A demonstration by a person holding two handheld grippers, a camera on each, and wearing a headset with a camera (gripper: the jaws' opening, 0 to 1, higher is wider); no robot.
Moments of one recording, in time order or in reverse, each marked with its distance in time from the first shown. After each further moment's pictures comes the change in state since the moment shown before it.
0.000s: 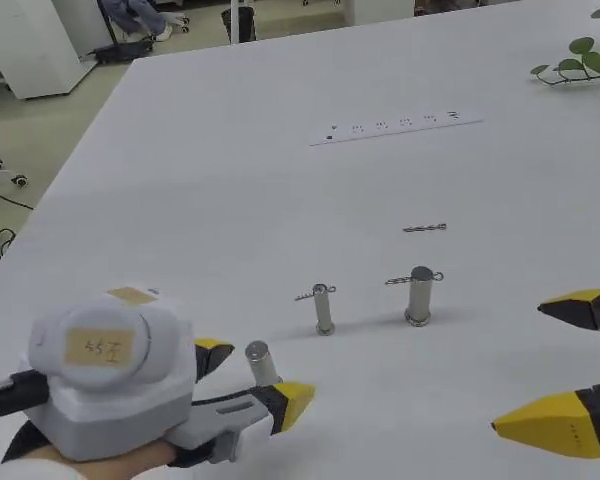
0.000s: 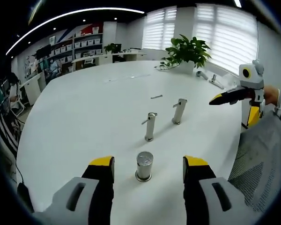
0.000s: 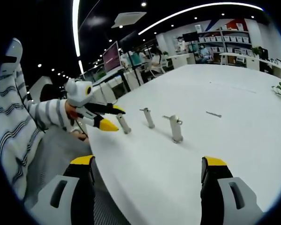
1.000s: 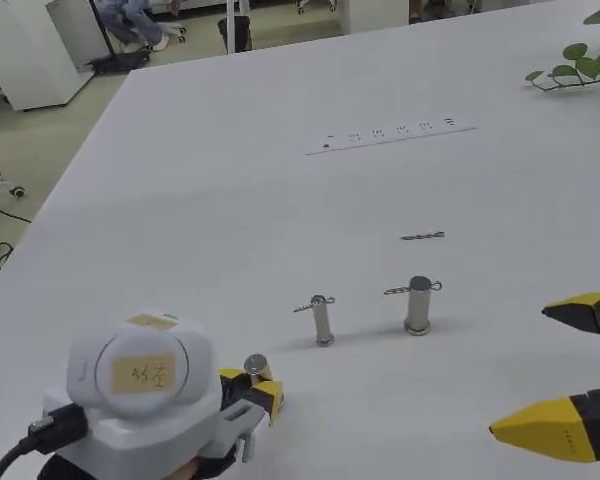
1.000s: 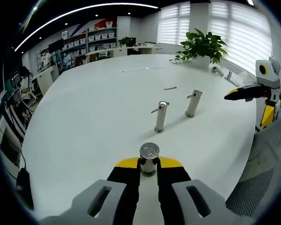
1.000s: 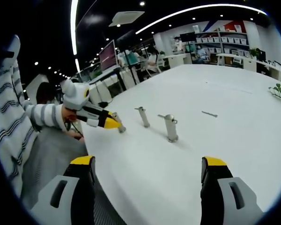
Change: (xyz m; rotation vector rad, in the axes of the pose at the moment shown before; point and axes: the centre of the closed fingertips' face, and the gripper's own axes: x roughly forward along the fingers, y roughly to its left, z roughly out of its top) left arm 0.012 0.005 -0.027 -0.060 0.118 0.142; right arm 0.002 -0.005 -0.005 -0.013 0.015 -0.037
